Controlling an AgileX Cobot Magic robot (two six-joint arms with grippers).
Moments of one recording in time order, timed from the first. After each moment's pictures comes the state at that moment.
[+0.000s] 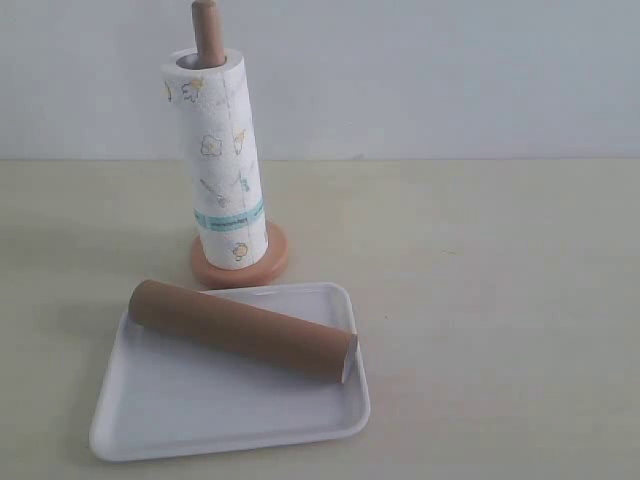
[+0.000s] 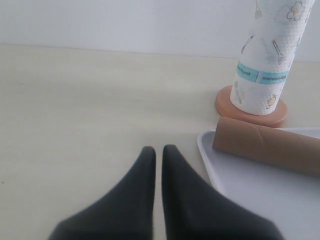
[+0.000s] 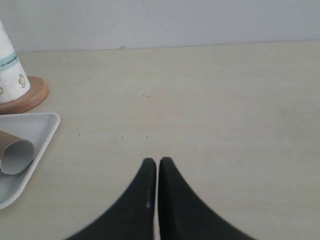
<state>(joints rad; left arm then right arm) -0.01 0.00 0.00 -0.06 0.34 -0.03 0.20 0.01 0.00 0.08 0.35 0.04</state>
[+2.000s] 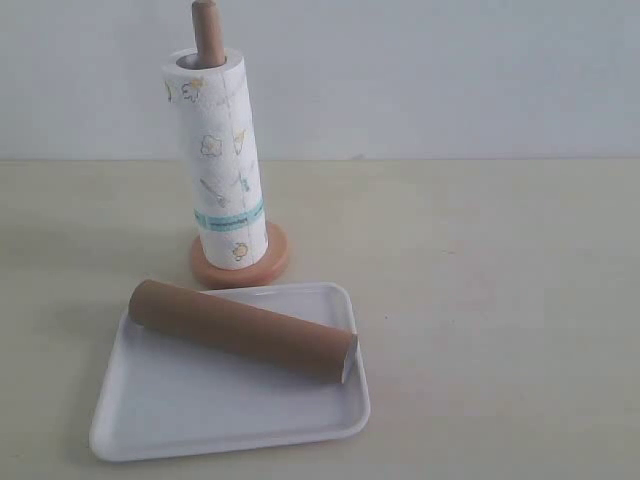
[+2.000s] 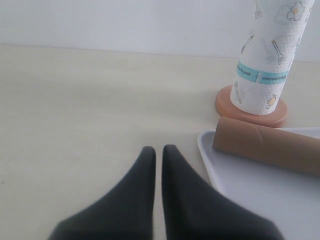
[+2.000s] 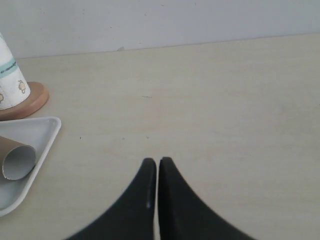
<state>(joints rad) -0.01 0.00 0.00 -0.06 0.34 -0.03 0.19 0.01 0.00 0.08 0.36 0.09</state>
